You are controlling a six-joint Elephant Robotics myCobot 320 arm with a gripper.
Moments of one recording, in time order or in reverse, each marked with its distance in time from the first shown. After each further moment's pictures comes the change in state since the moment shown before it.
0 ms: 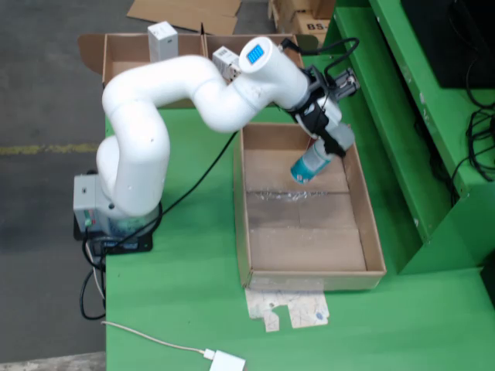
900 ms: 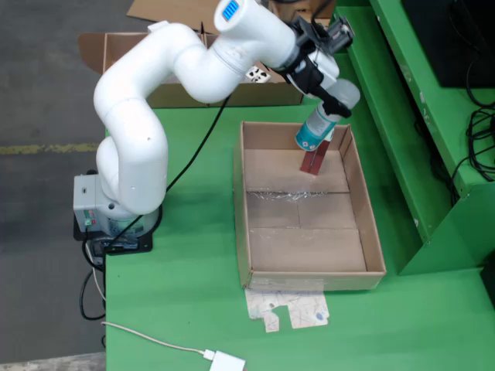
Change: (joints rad) arm 0.095 0.084 0.416 -0.396 -0.071 0.031
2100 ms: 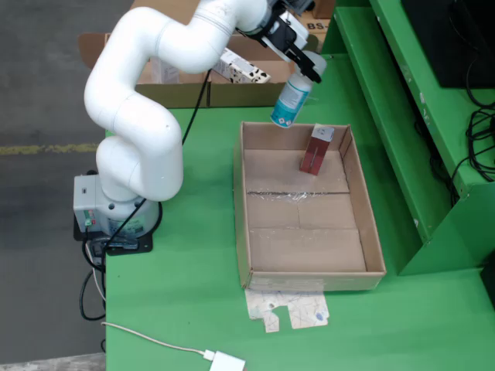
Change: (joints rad) arm 0.483 0.116 -0.034 -0.275 -0.287 0.131
